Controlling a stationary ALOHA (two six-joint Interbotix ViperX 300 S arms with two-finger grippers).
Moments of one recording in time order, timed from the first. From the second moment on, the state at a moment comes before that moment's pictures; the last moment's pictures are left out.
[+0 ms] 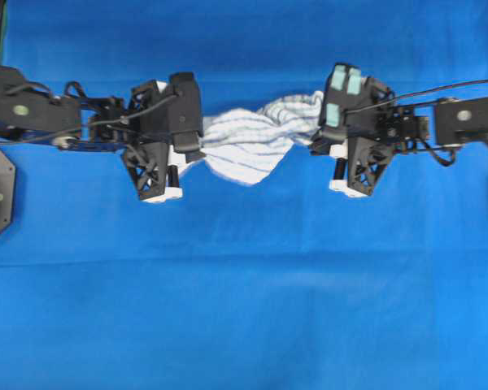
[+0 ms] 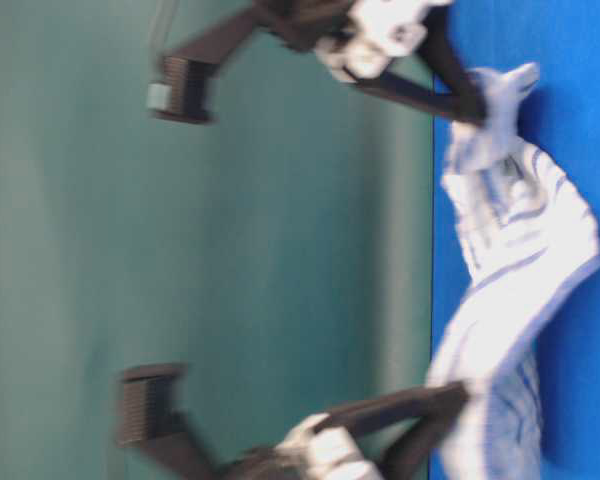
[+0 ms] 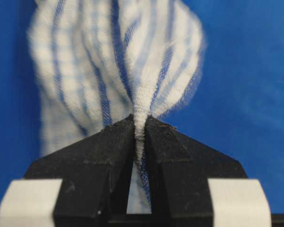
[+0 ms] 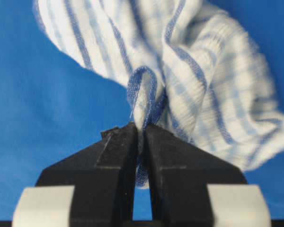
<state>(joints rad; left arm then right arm) 0.14 -0.14 0.77 -0.02 0.11 0.07 -0.15 -0.12 0.78 -0.32 0.16 0.39</state>
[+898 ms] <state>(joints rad) 0.21 -0.56 0.47 -0.02 0.55 0.07 -0.15 -0.52 0.40 -0.33 0.64 0.24</state>
